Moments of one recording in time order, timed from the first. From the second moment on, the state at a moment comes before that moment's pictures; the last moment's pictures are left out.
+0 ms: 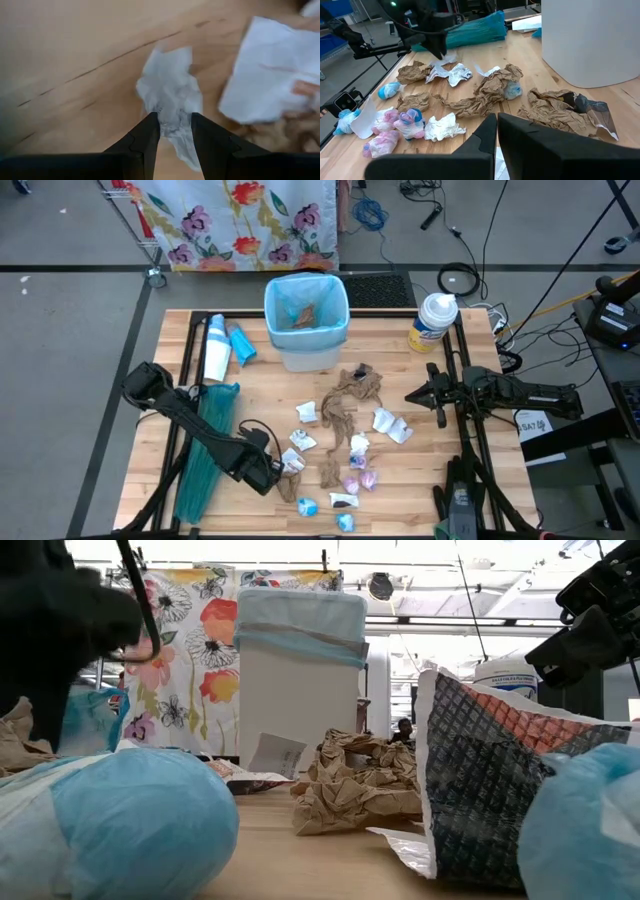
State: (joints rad) left arm -0.63 1.73 1.03 -0.79 -0.18 -1.78; right arm -0.07 0.01 0.13 -0.39 -0.10 0.17
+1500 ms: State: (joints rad) left arm 0.16 1.09 1.35 -1.04 -0.39 -0.70; right arm -0.07 0.01 0.13 -0.39 -0.10 0.17
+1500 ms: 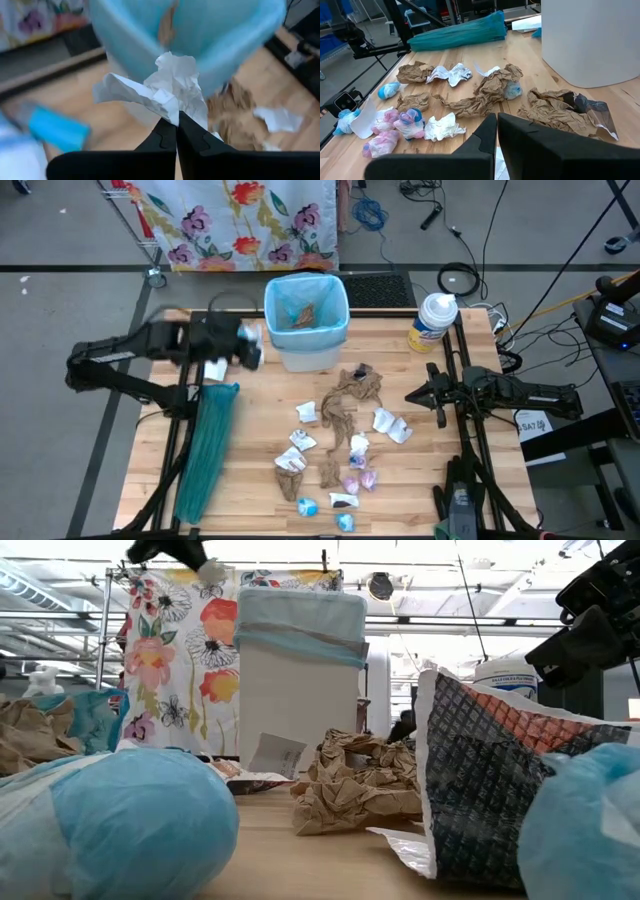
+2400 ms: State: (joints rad) left arm 0.57 1.43 1.66 -0.72 0.02 -0.09; right arm -0.07 0.01 0.13 -0.39 -0.10 0.17
